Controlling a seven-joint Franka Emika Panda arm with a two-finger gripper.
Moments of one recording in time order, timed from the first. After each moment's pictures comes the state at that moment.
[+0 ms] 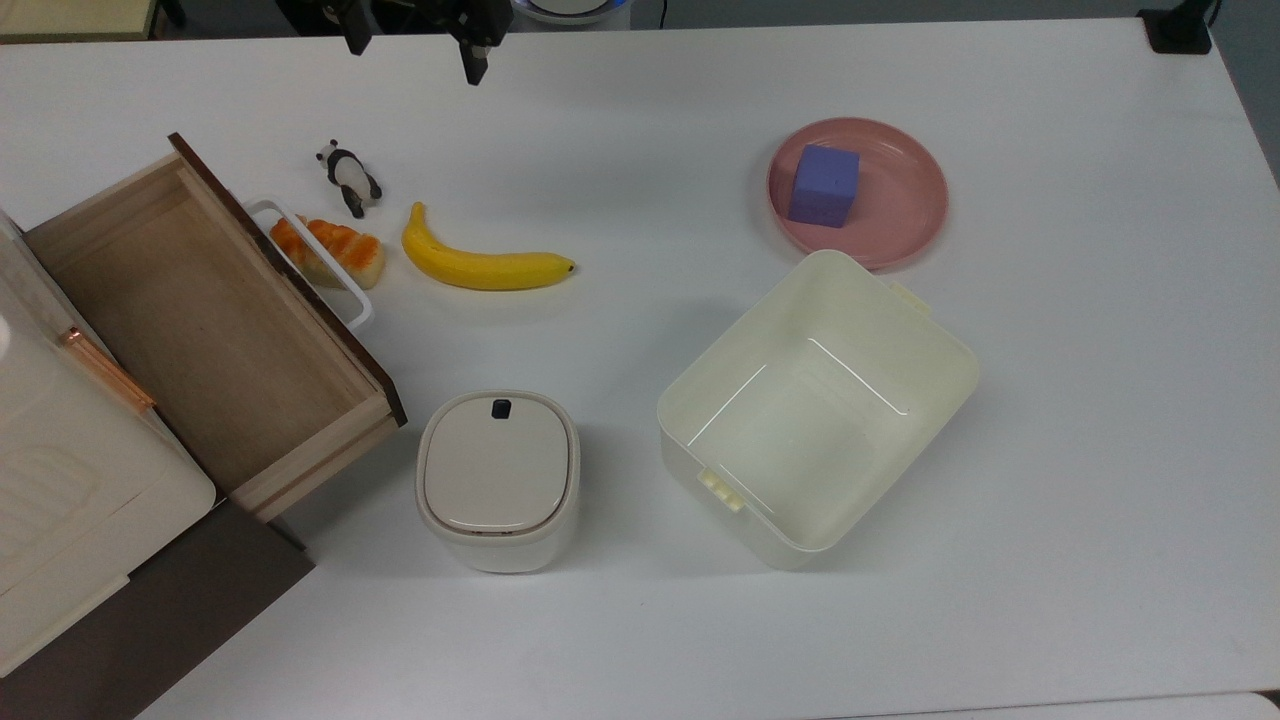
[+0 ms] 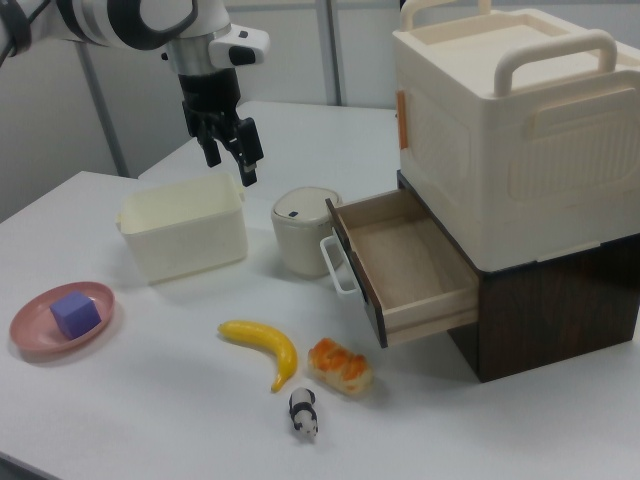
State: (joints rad) arm -0.11 0.08 -0.01 -1.48 0.02 1.62 0.20
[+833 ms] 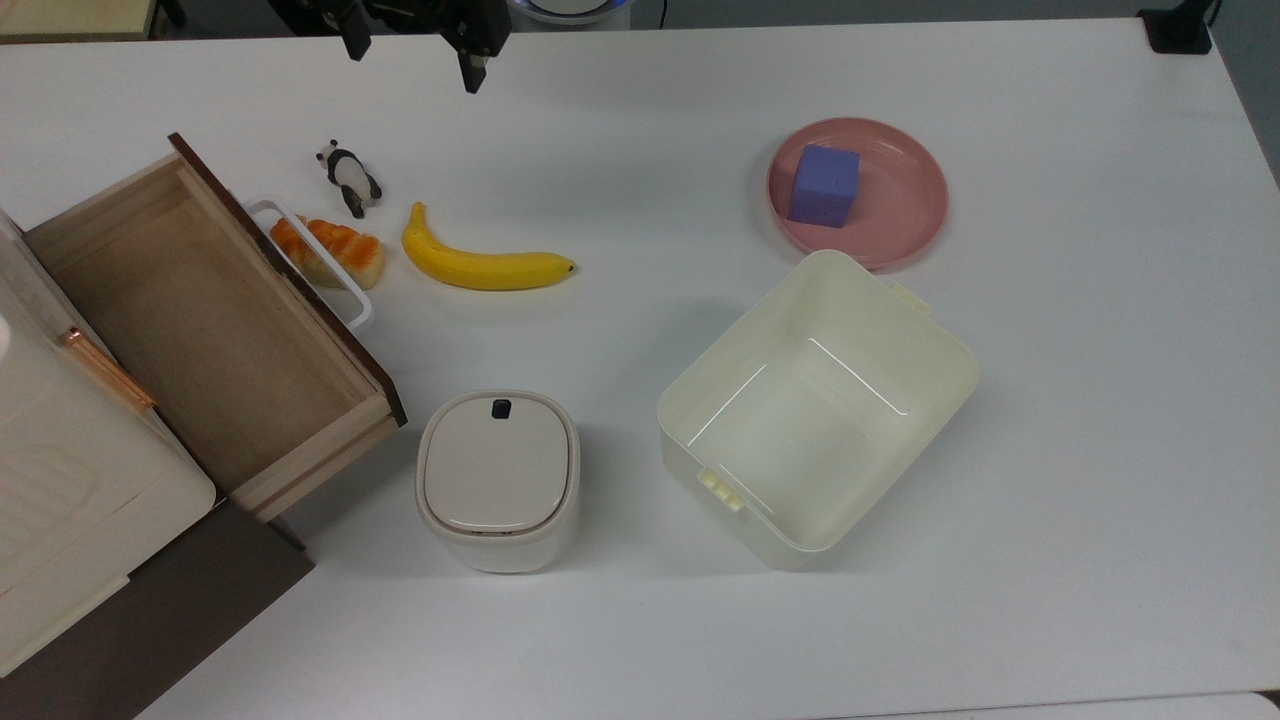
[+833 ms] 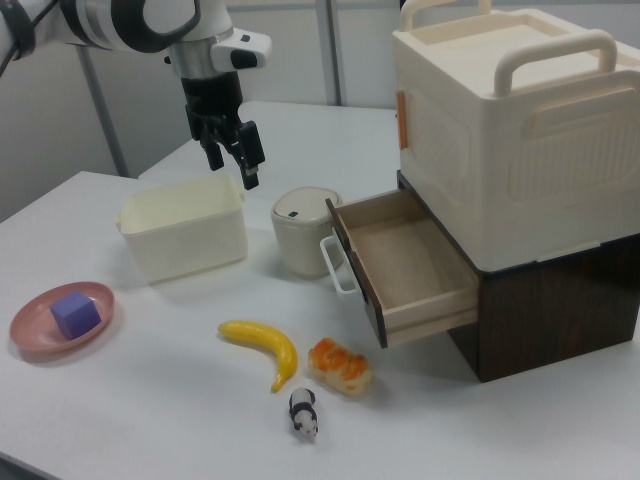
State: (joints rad) arm -0.11 0.09 -0.01 -1.48 0.01 1.62 0.22
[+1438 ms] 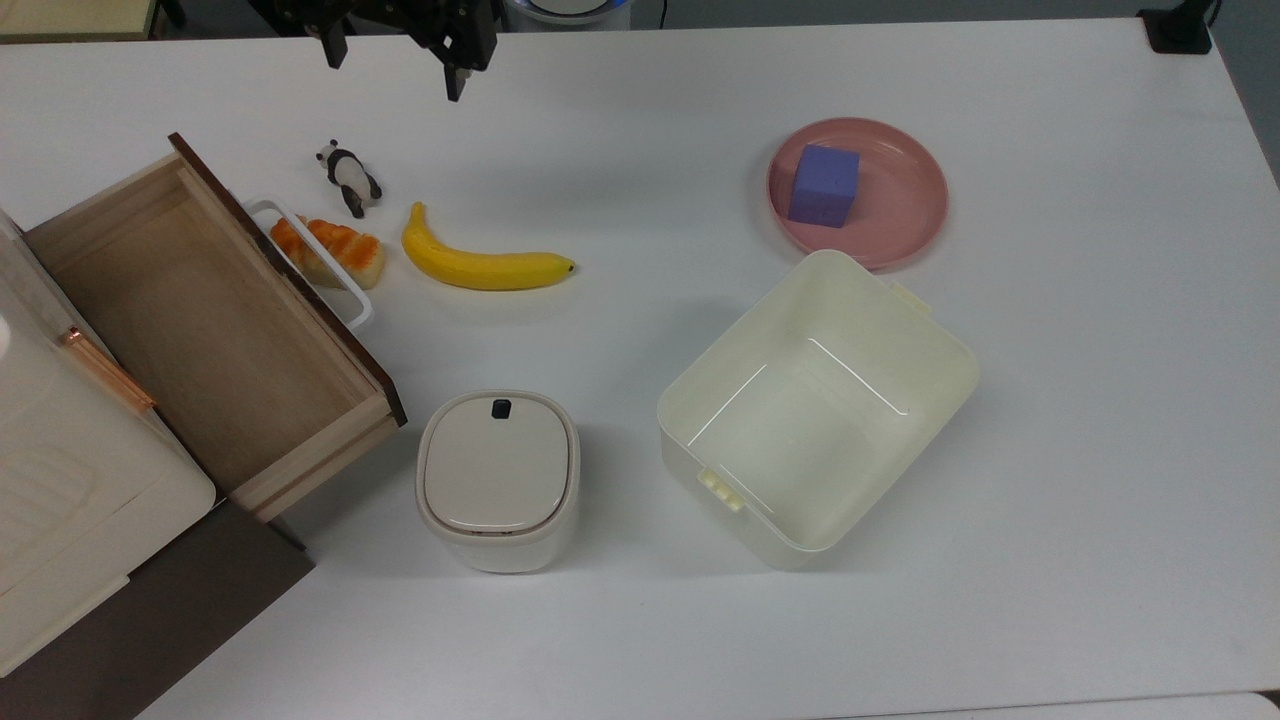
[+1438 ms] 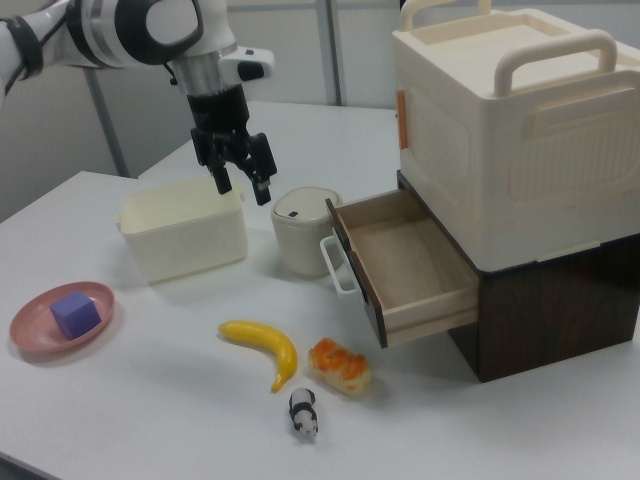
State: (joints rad) arm -0.11 0.09 0.00 -1.53 -0.11 1.62 0.13
